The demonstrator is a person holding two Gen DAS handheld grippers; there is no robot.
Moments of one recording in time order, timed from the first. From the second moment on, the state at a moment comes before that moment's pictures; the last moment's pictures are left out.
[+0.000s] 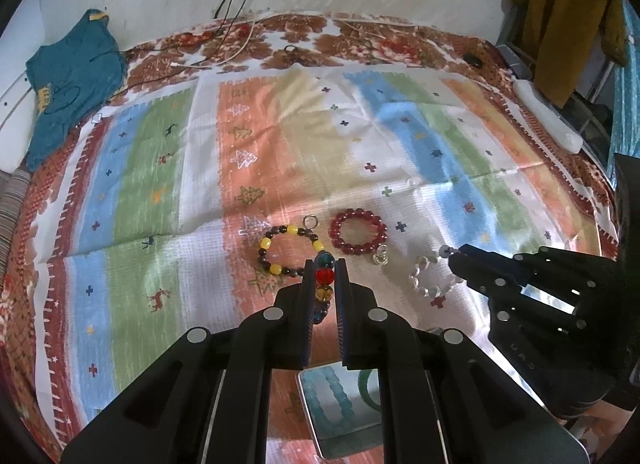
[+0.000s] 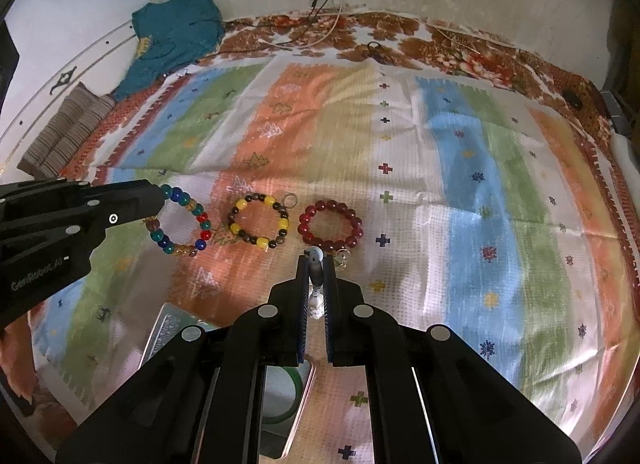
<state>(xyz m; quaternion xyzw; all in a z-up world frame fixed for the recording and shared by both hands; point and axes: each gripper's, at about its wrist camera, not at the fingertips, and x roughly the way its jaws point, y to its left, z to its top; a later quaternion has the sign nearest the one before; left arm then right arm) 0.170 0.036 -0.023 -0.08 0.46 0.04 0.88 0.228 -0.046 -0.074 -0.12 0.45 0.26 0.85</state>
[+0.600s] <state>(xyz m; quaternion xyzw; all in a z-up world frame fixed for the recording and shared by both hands) 0.126 0.018 -0.001 -0.08 0.44 0.01 0.90 0.191 -0.050 -0.060 -0.12 0.43 0.28 0.85</state>
